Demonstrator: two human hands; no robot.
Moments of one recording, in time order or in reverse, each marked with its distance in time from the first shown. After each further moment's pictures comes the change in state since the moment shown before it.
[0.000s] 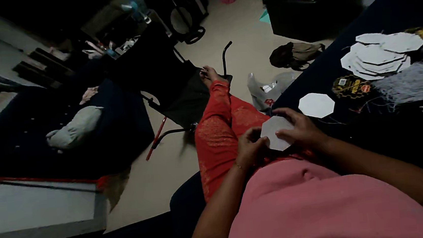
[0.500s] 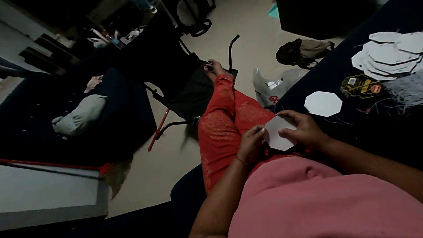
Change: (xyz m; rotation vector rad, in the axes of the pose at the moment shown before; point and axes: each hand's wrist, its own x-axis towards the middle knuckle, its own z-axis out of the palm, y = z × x) left_hand 0.002 -0.005 -0.002 -0.265 -0.026 -0.220; right_hand -0.004 0.001 0.011 0.056 -0.016 0.020
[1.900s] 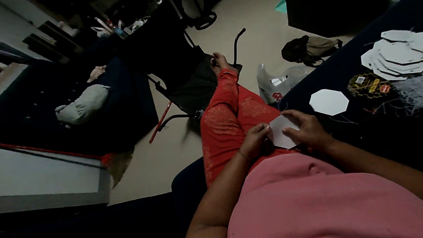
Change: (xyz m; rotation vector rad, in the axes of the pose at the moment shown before) left_hand 0.003 -0.008 -0.008 0.128 -0.045 -0.025; right_hand -0.006 0.002 0.005 -0.171 0.012 -0.052
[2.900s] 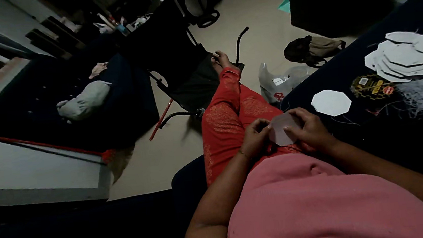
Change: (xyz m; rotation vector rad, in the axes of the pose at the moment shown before) left_hand -0.006 0.008 0.003 0.198 0.118 0.217; right_hand 0.001 0.003 -0.001 -0.070 0.026 -0.032
